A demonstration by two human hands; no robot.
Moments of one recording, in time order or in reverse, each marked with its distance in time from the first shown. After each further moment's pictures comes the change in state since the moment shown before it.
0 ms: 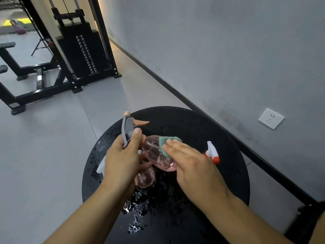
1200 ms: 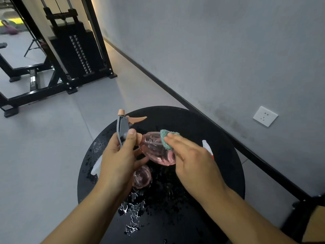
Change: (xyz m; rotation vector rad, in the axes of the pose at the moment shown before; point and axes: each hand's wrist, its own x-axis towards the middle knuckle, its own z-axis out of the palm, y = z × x) left_hand -0.004 0.004 0.003 -0.108 -0.072 -0.002; right_hand 0.008 0.002 -0.012 0.059 0.031 0.114
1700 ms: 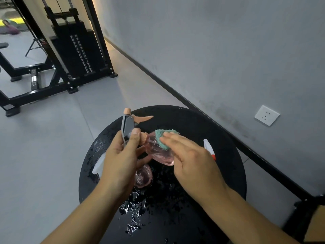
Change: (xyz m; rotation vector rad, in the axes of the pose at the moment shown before) left_hand -0.001 -0.002 -0.001 -0.010 -0.057 0.050; right_hand -0.001 -0.011 -0.004 -0.003 0.000 -0.054
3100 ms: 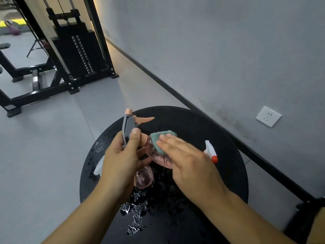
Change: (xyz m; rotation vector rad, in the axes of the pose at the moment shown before) left_hand 0.000 0.004 -0.001 -0.001 0.022 -0.015; right_hand -0.002 0.005 0.012 -0.018 0.027 -0.127
